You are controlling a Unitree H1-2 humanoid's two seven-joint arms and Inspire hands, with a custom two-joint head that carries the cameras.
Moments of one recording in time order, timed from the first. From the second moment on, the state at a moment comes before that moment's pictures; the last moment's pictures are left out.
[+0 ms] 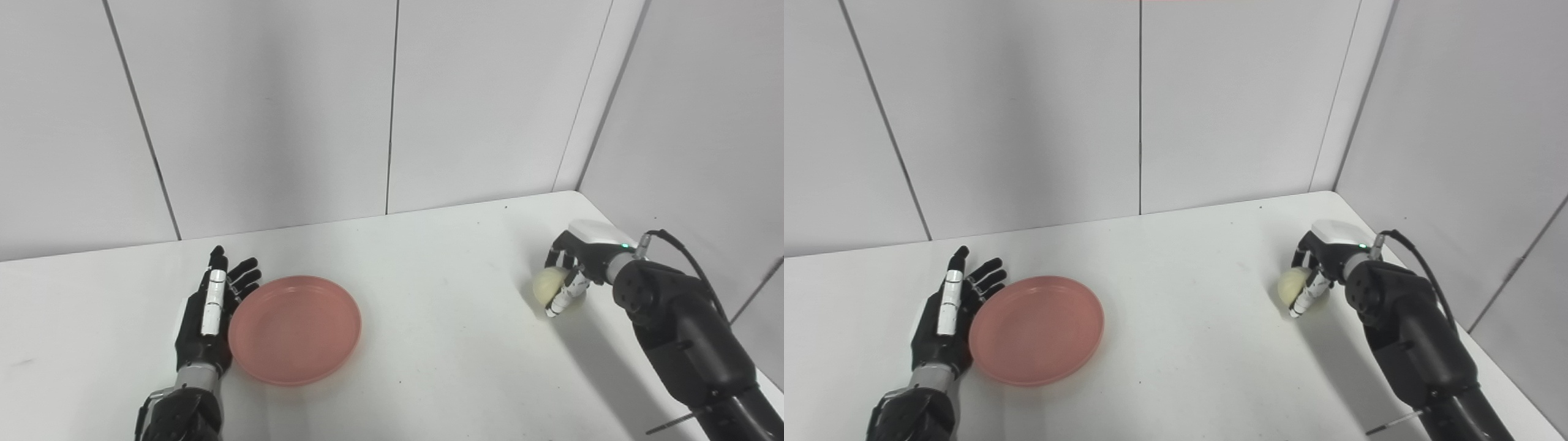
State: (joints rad) left arm -0.54 -0.10 0.05 0.57 -0.14 -0.09 -0.06; right arm -0.41 -0.72 0.00 -0.15 -0.89 0.45 0.68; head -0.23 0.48
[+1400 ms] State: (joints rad) left arm -0.58 -0.19 0.01 0.69 -0.08 -0.18 0.00; right arm -0.73 -0.32 0.45 0.05 -0.80 0.23 0.57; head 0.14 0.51
